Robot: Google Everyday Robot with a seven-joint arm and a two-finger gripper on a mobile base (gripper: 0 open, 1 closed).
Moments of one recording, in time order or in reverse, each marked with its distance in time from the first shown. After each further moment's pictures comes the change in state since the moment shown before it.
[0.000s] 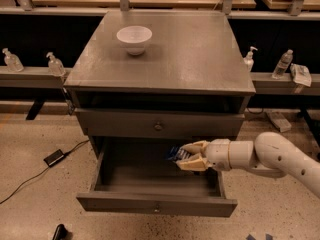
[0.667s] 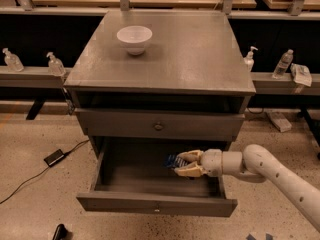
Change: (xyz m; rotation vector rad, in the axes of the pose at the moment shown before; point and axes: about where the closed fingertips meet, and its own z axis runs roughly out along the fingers) arm 0.081 -0.034 0.051 -0.110 -0.143 -0.019
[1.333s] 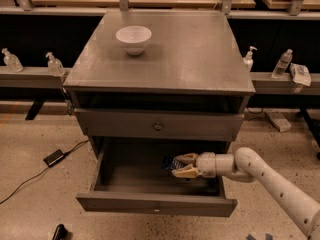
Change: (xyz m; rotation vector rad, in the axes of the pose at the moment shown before) arm 0.051 -0.024 0.030 -0.054 -0.031 -0.003
